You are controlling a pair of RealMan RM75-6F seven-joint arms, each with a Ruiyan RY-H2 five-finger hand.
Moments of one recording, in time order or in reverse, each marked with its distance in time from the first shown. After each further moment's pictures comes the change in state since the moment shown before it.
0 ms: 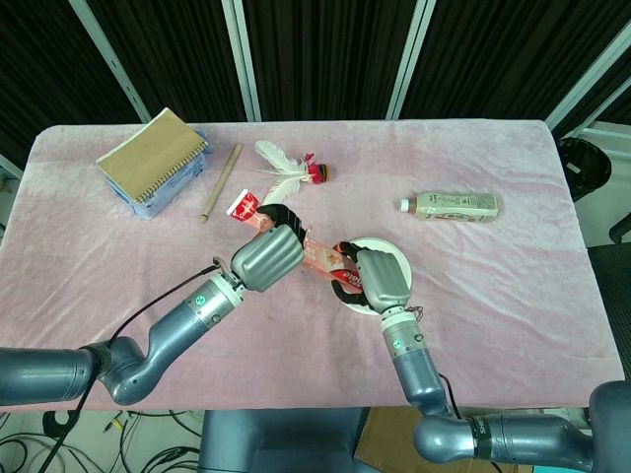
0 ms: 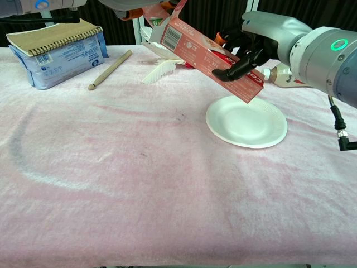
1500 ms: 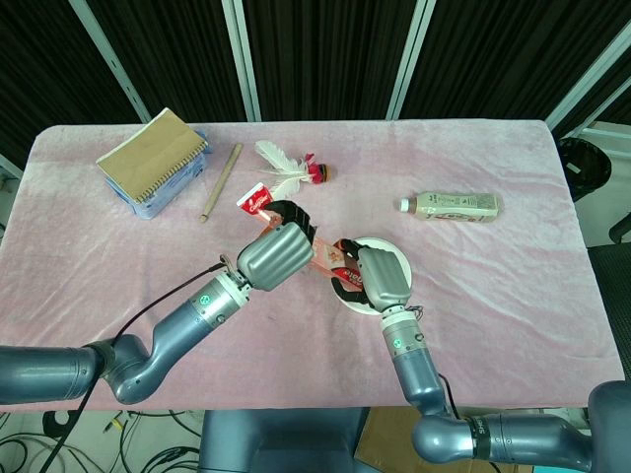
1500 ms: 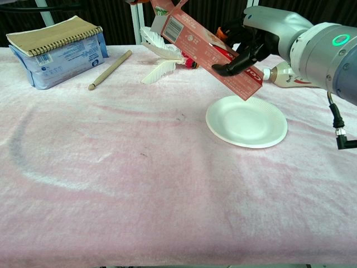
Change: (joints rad) left arm -0.020 0.002 -0.027 -0.015 0.023 0.013 -0.007; right arm 0.000 -0.008 0.015 -0.006 -0.006 0.020 0.030
